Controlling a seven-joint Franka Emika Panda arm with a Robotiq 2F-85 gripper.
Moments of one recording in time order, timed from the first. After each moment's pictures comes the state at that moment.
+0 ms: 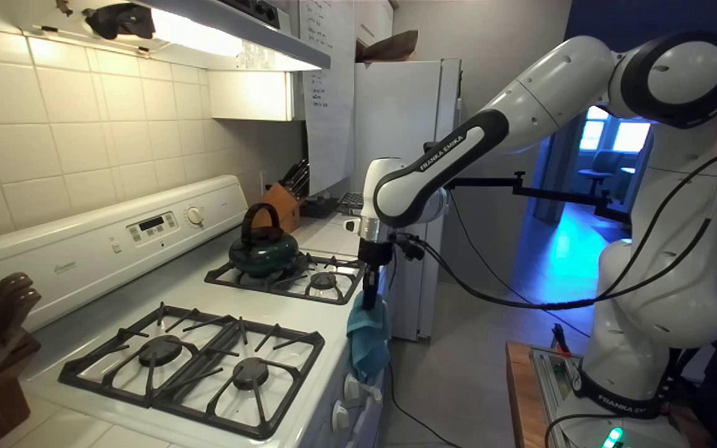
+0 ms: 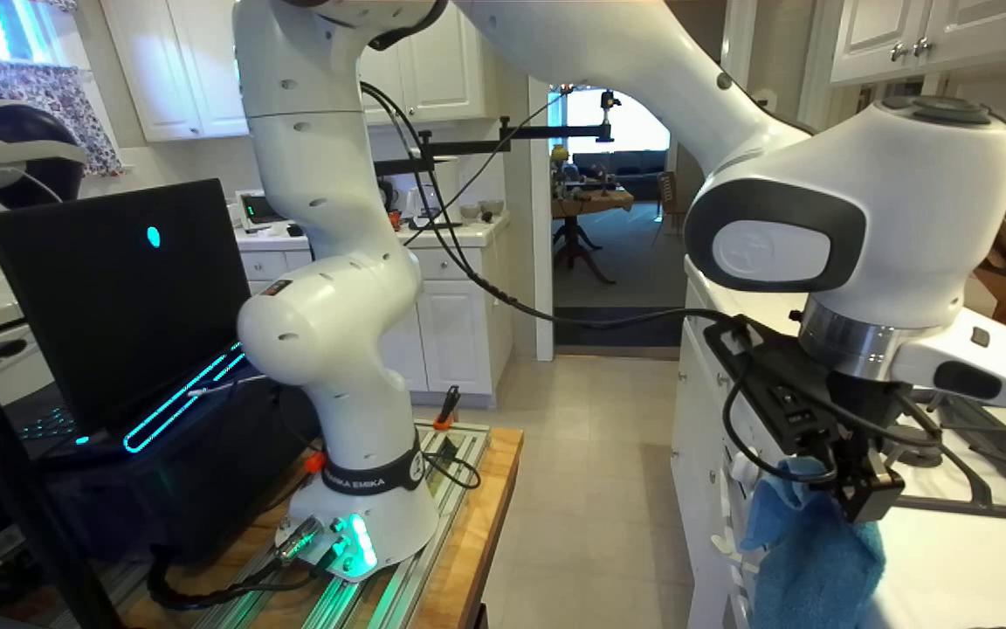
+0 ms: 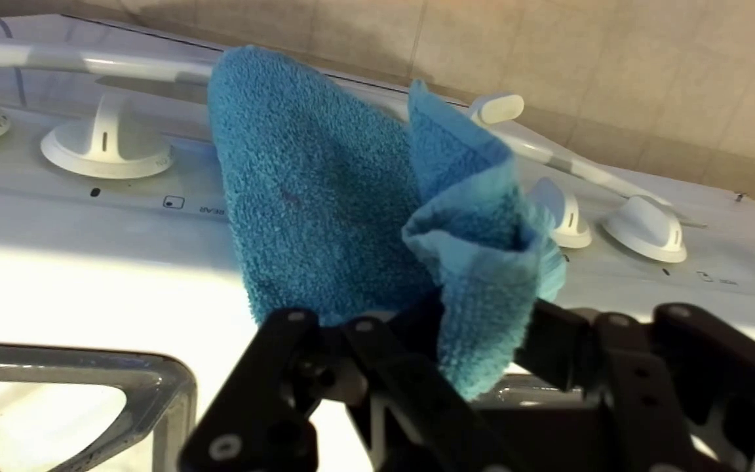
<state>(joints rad) -0.05 -0.02 -0.05 -2.39 0.27 2.39 -0.56</state>
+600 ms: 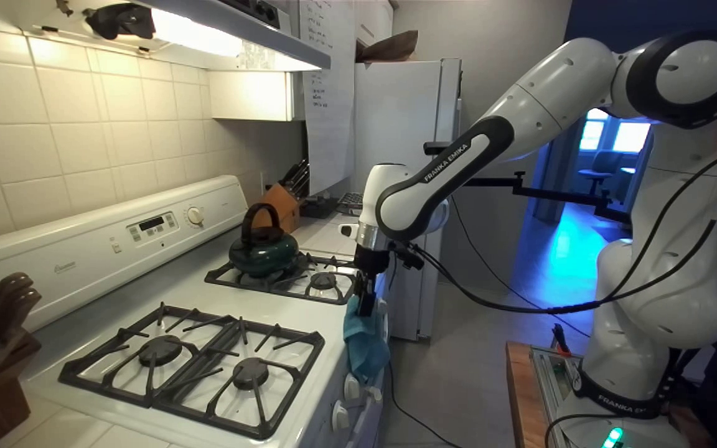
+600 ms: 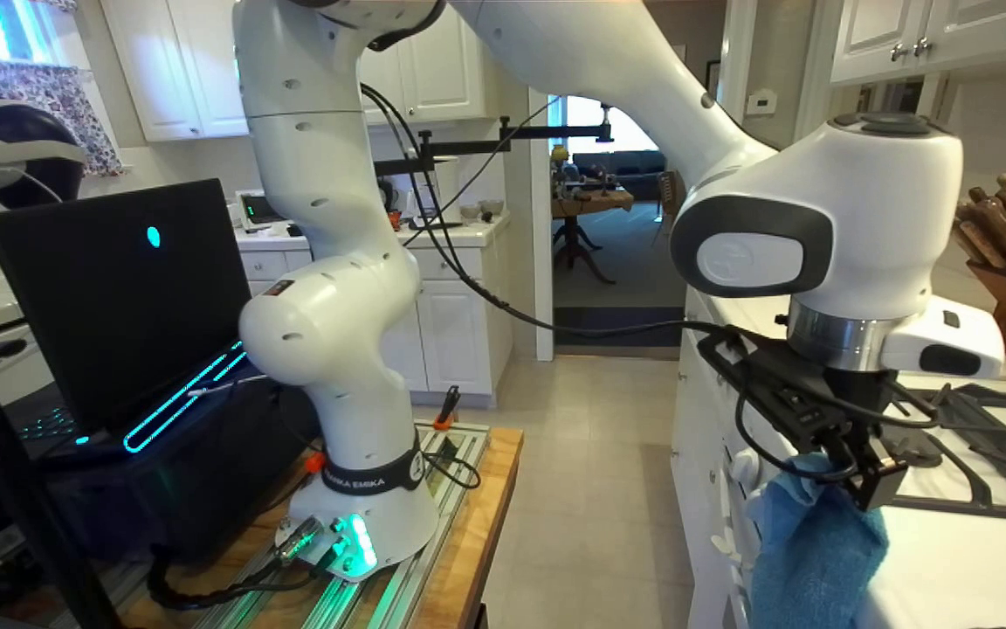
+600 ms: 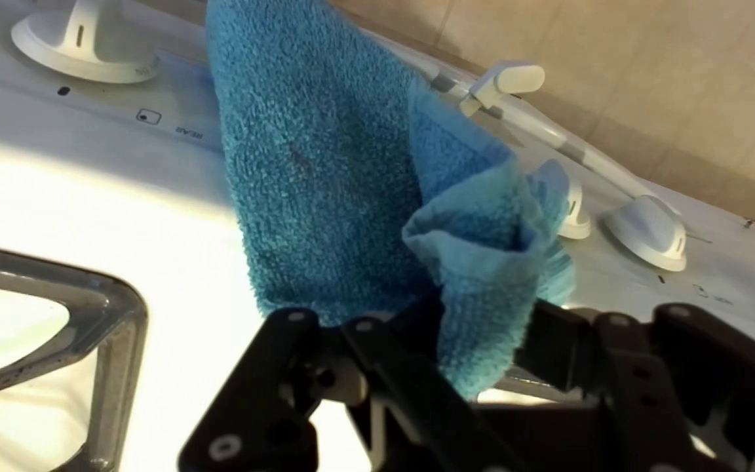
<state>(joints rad) -0.02 -0.02 -0.02 -2.43 0.27 2.52 -0.66</state>
